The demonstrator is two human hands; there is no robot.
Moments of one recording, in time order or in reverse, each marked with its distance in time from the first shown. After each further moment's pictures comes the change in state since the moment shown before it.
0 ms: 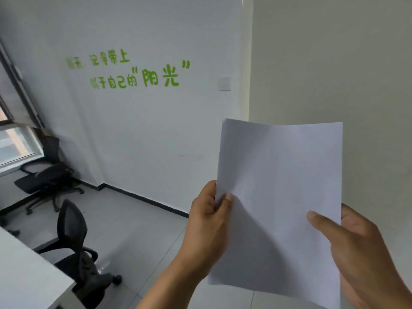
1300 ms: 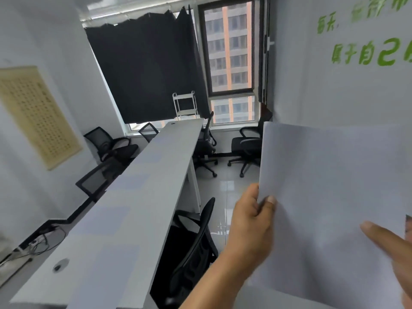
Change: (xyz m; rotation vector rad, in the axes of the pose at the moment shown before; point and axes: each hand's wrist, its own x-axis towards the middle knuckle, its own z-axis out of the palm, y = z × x) left_hand 0.525 -0.150 -0.337 0.206 1.011 -0.059; right_hand 0.568 0.163 0.693 -0.103 -1.075 0.083
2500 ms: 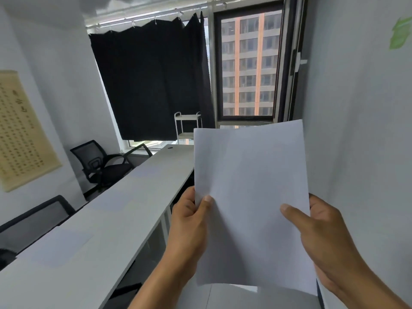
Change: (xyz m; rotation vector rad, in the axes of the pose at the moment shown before) left_hand 0.621 -0.096 0.009 0.017 0.502 -0.042; right_hand 0.629 -0.121 0.281 0.098 -0.444 -0.158
